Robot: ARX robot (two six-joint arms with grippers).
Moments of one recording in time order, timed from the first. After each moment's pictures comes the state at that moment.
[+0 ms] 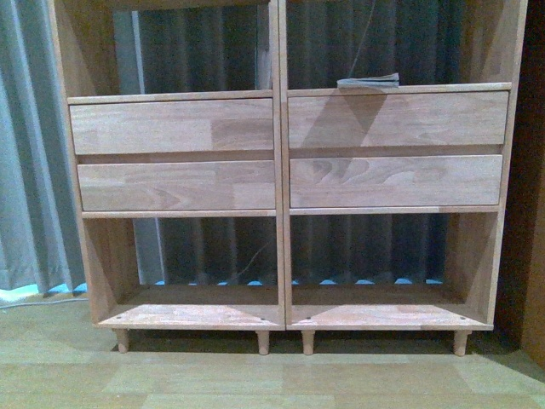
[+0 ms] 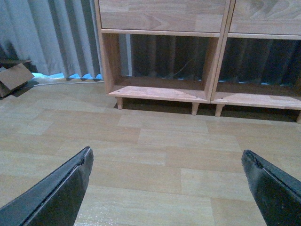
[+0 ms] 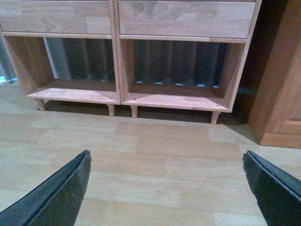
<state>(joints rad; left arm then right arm) 0.00 0.00 0.01 0.00 0.00 0.00 0.00 0.00 0.01 0.00 0.00 -0.01</state>
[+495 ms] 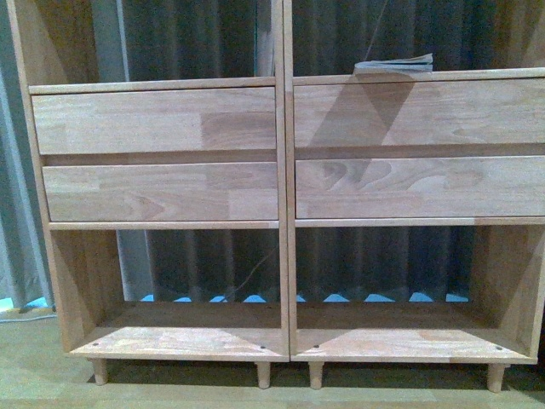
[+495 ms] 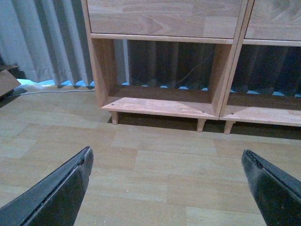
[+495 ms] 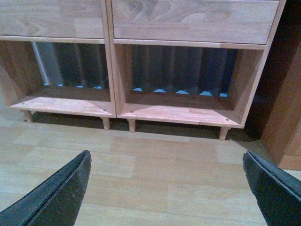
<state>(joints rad) 0.00 0.00 0.01 0.00 0.00 0.00 0.00 0.00 0.01 0.00 0.00 -0.01</state>
